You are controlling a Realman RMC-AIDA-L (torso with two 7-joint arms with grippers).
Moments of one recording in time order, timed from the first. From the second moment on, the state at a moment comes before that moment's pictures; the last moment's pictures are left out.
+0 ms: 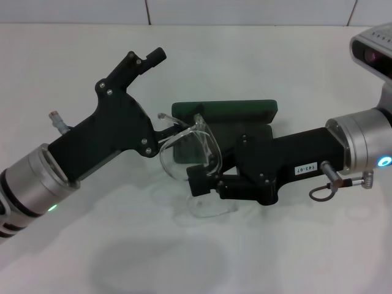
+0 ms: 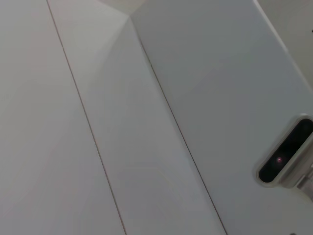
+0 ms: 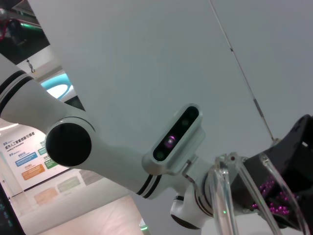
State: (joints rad) left arm -0.47 -2.10 1.11 0.15 1.07 1.75 -0.21; right arm 0.75 1.98 -1.58 -0.42 -1.19 -1.68 1.43
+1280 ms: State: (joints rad) left arm -0.47 -2.10 1.11 0.15 1.06 1.77 -0.20; right arm 0.74 1.97 -1.55 -0.42 -1.21 -1.66 1.45
